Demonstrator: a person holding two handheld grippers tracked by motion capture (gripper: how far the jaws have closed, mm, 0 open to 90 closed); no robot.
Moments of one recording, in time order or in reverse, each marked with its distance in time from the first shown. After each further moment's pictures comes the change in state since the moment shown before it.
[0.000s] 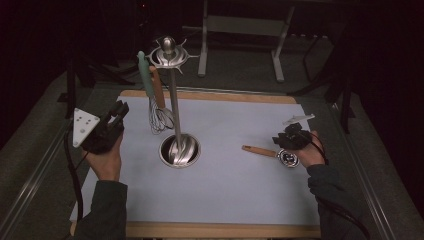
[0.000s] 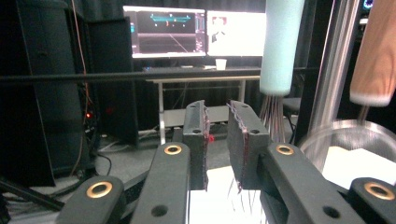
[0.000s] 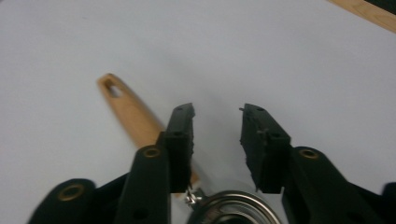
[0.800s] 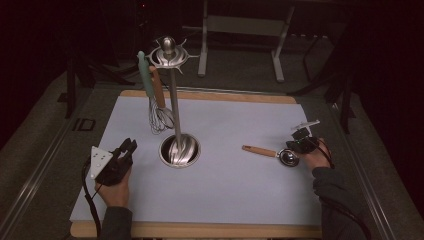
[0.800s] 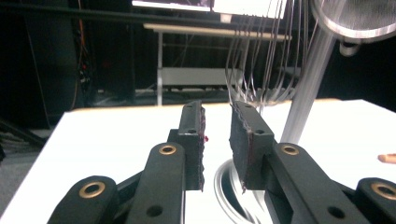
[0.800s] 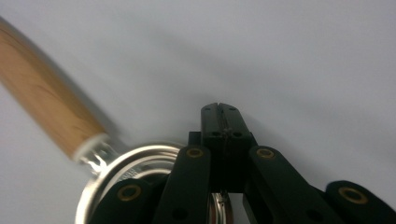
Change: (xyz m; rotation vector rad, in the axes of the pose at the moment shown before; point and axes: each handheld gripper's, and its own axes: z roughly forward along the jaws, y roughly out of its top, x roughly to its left) left arm -0.009 -0.107 -0.023 0.136 0.012 -0.087; right arm -0.037 -0.038 0.025 0.112 -0.091 0.074
